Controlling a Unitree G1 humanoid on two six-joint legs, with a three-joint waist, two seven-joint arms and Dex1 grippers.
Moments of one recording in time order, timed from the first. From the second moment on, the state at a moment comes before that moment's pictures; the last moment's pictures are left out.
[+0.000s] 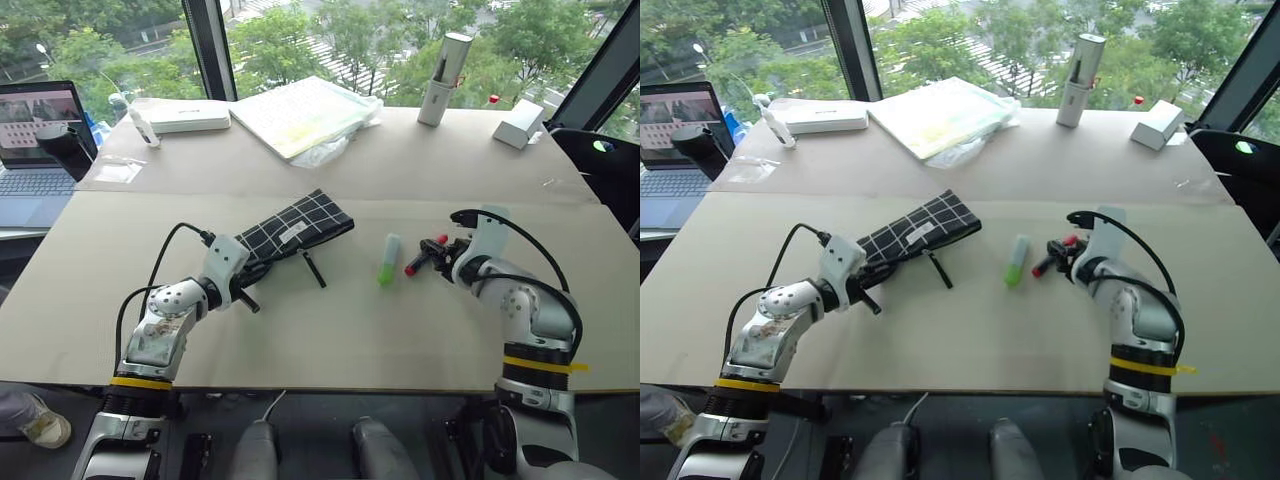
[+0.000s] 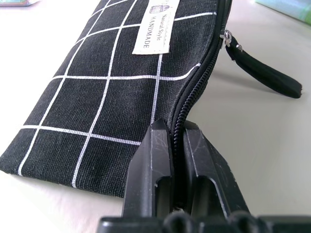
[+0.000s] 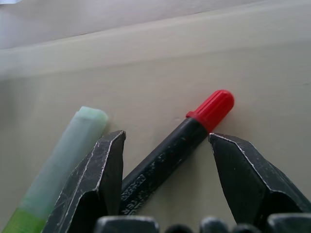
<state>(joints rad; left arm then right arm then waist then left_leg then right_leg) -0.34 0.47 -0.02 0.05 -0.18 0.33 -0.68 -0.54 -0.26 -0.28 -0.02 0.32 1.01 0.15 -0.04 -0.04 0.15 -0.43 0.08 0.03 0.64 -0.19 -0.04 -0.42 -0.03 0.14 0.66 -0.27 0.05</state>
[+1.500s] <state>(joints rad) -0.30 0.46 0.01 -0.03 -0.20 0.39 -0.62 -0.54 -0.40 0.03 0.01 0.09 0.82 0.23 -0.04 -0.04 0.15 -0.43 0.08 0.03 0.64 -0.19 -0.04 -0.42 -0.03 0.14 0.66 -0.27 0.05</state>
